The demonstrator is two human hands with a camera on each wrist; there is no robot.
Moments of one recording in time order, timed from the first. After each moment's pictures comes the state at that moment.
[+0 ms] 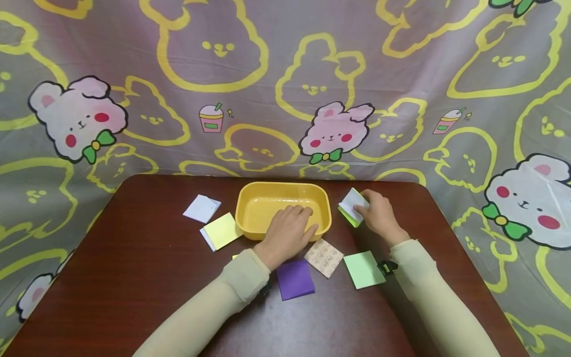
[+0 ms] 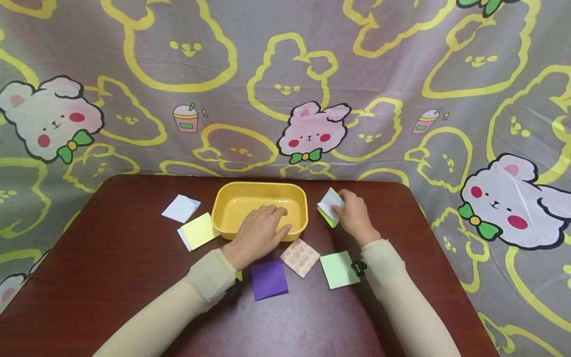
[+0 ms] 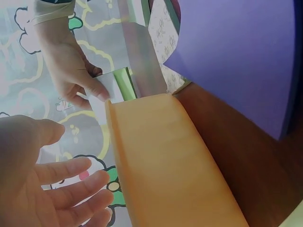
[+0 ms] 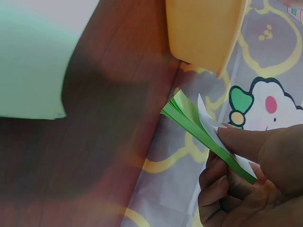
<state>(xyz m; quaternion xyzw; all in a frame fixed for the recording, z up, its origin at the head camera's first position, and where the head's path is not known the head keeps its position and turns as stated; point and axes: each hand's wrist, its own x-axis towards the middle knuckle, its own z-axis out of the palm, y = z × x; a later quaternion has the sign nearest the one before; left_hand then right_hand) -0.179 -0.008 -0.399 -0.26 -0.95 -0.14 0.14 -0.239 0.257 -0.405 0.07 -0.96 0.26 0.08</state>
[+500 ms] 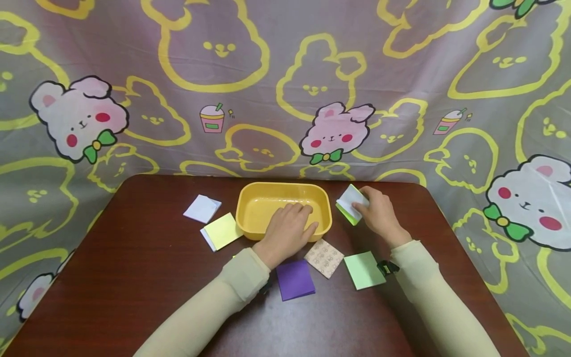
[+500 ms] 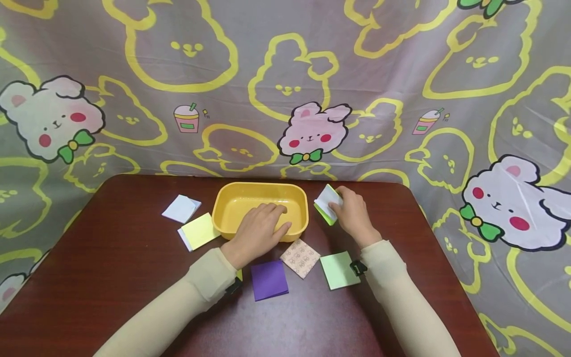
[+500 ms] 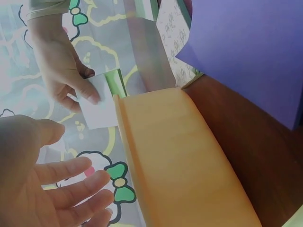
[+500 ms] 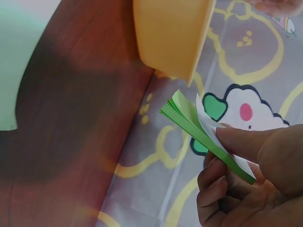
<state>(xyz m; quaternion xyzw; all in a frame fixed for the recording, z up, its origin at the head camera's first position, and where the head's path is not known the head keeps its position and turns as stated) -0.181 -0.009 -0.397 -0.26 -0.94 -0.14 0.17 -0.232 0.246 -0.386 0.08 -0.96 0.27 0.09</state>
